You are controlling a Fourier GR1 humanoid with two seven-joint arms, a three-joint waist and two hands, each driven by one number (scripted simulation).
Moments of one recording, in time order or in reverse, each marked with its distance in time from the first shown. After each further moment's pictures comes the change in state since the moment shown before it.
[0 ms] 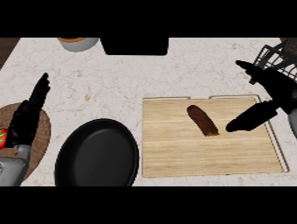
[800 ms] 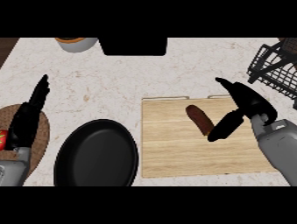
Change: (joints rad) left arm 0.025 -0.049 0.050 -0.034 -0.065 -0.039 0.021; right arm 0.016 0.191 0.043 0.093 0.178 0.103 0.096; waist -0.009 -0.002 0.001
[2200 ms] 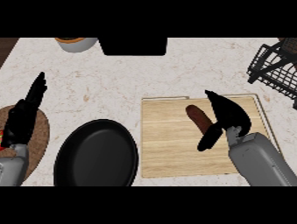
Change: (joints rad) left arm -0.019 -0.065 0.110 0.006 -0.074 -0.098 0.006; right arm 0.097 0.215 -0.033 0.062 0.376 0.089 -0.053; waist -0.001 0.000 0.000
